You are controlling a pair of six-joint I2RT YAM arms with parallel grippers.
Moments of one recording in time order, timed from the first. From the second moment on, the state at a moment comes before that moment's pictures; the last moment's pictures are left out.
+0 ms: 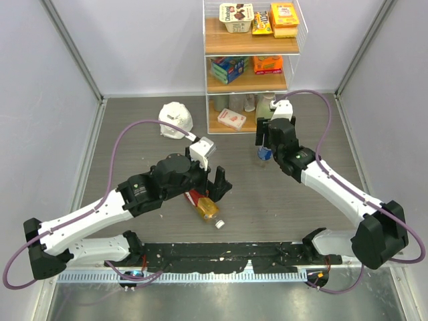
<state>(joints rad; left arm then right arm) -1.06 1.03 1.03 -0.38 -0.12 -0.35 0.52 1.27 0.97 -0.11 0.49 0.18</state>
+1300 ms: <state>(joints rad) -1.06 0.85 1.05 -0.58 -0.59 -0.52 0.63 1.12 1.19 -0.32 -0.19 0.20</state>
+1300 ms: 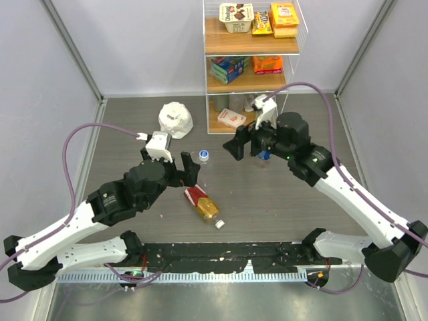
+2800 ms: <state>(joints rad) -1.06 0.74 0.99 -0.60 -0.58 -0.52 0.91 1.52 1.24 -0.18 0.11 0.26</state>
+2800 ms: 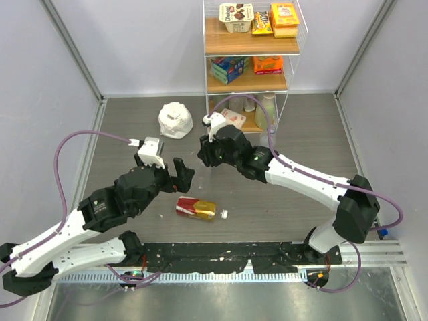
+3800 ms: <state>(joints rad) -1.06 1.00 1.05 -0.57 -0.33 -0.38 0.74 1.28 1.51 -0.59 -0.02 0.17</state>
